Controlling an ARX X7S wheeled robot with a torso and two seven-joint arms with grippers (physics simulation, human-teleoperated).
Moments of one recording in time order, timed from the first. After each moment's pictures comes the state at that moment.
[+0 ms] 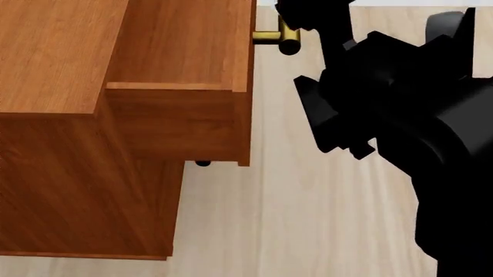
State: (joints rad) left arm -0.38 -0.35 -0.46 0.77 -0.53 -0.62 -0.75; right arm 1.05 0.28 0.00 0.02 2.22 0.46 1.21
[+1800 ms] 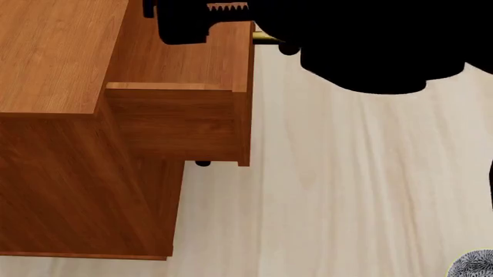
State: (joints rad) left arm -0.37 -0.38 -0.44 0.77 -0.54 -0.61 -0.77; right arm 1.74 0.40 -0.62 0.23 2.16 1.14 1.24
